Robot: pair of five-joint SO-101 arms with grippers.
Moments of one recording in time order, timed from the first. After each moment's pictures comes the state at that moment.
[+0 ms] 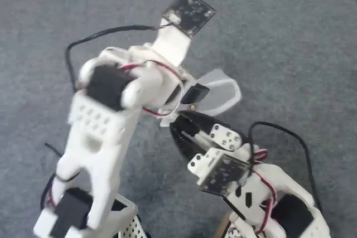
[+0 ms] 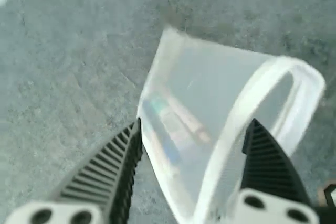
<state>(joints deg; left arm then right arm) 22.9 -14.9 -17.2 98.7 -7.3 -46.3 -87.0 53.5 52.1 26.9</state>
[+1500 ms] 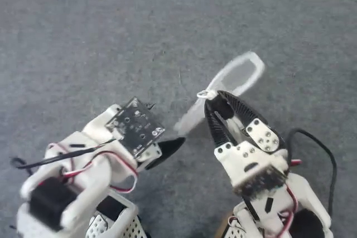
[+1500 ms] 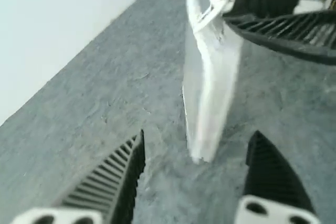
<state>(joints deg) 24.8 -65.9 27.5 88.0 -16.7 -31.8 -96.0 53.5 49.6 26.9</state>
